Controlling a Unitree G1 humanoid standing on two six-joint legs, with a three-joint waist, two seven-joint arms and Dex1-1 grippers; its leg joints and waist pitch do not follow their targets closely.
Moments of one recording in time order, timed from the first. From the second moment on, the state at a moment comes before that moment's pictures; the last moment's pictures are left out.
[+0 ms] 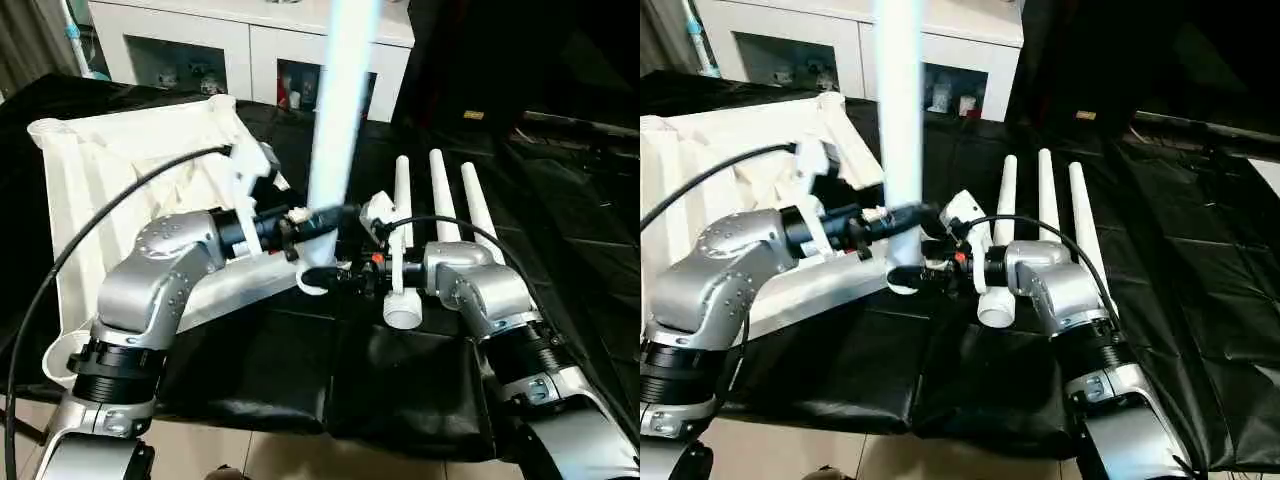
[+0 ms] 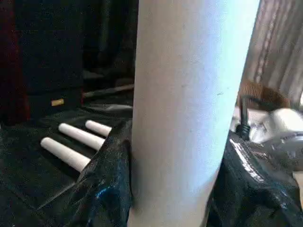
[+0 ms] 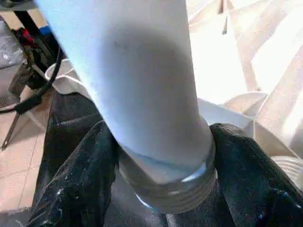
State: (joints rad) left arm -0.55 0.28 0.00 0.01 -0.47 0.49 -0.88; right arm -0.66 -0.21 0.16 0.44 0.23 0.47 1.09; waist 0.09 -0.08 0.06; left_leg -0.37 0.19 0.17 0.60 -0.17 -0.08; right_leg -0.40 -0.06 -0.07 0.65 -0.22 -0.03
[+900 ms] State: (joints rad) left arm -0.59 0.28 0.03 -0.02 -0.57 0.66 -0.84; right arm -0.70 -0.21 0.15 0.36 0.29 0.48 1.13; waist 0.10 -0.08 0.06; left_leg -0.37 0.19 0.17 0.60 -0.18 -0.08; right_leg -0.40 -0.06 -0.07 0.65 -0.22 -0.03
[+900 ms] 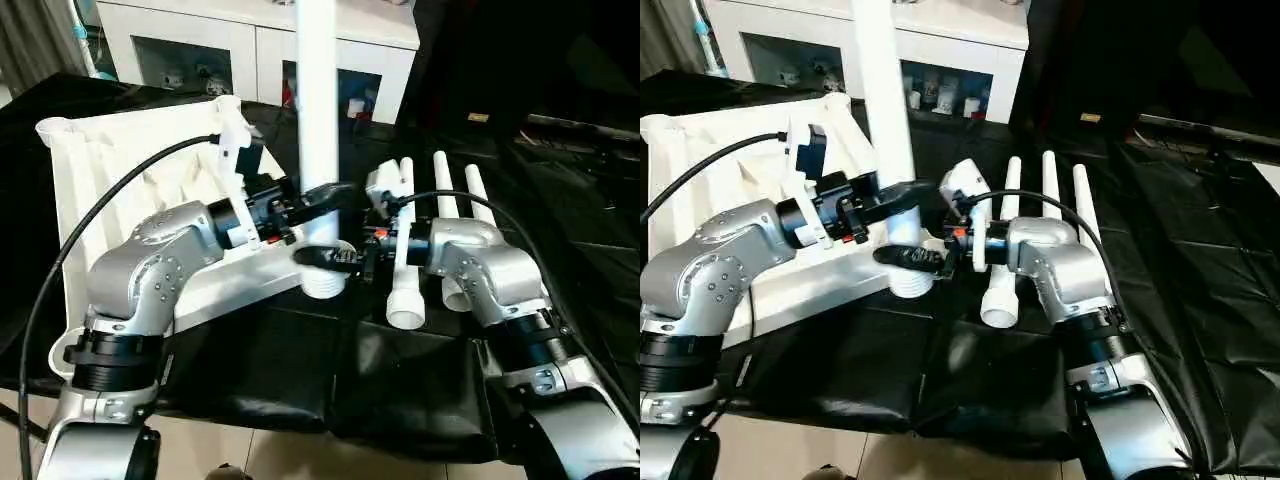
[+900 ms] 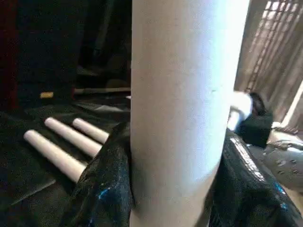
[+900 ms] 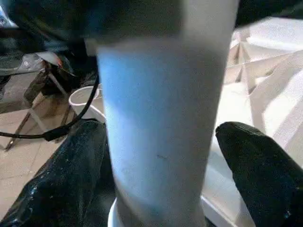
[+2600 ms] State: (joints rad) left arm -0.64 0.35 0.08 -0.09 -0.80 0.75 -0.98; right arm -0.64 -0.24 0.25 0.26 0.38 0.45 1.28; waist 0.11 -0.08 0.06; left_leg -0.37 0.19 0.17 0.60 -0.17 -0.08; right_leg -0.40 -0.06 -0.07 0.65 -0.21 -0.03
